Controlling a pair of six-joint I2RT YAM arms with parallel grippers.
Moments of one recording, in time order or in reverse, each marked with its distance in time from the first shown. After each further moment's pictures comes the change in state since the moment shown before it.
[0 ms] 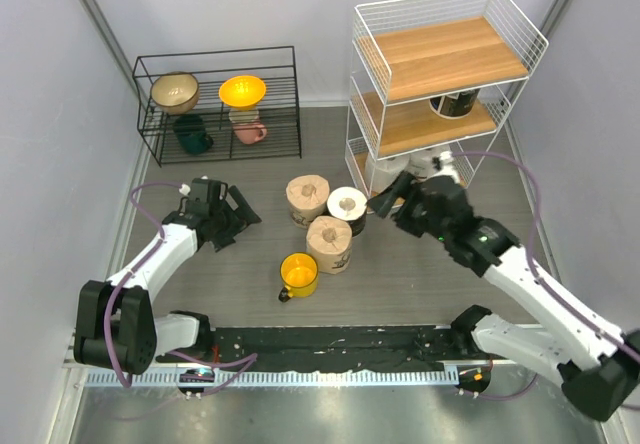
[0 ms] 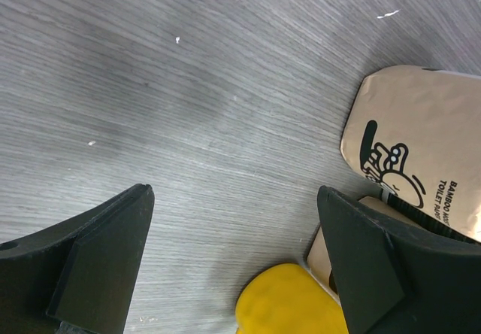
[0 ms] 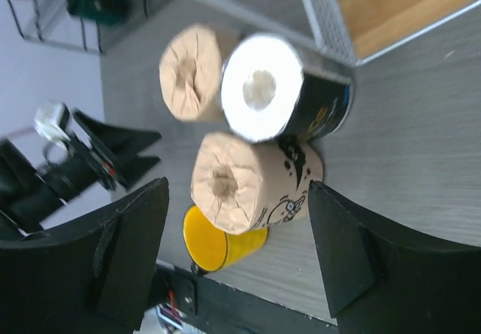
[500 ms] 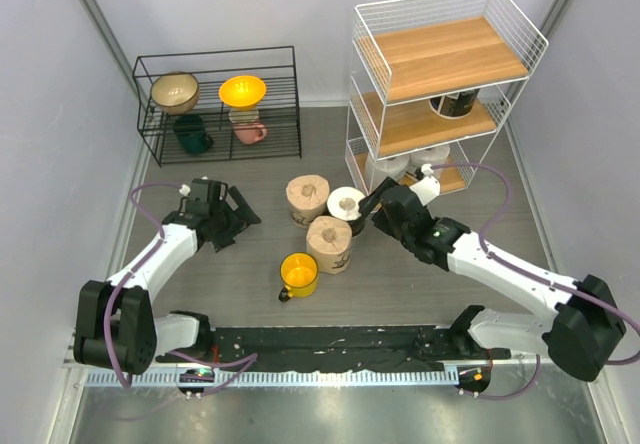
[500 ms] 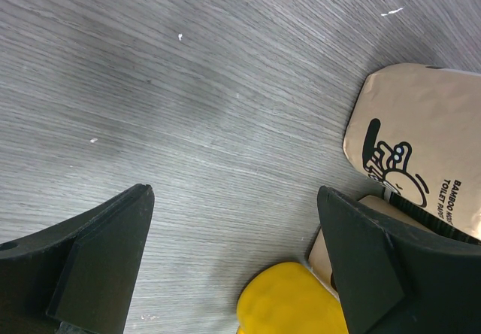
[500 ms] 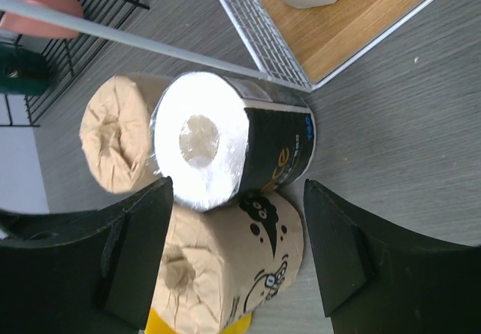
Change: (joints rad) left arm 0.000 -0.001 0.000 -0.012 0.000 0.000; right arm 0.225 0.254 -0.122 0.219 0.385 0.193
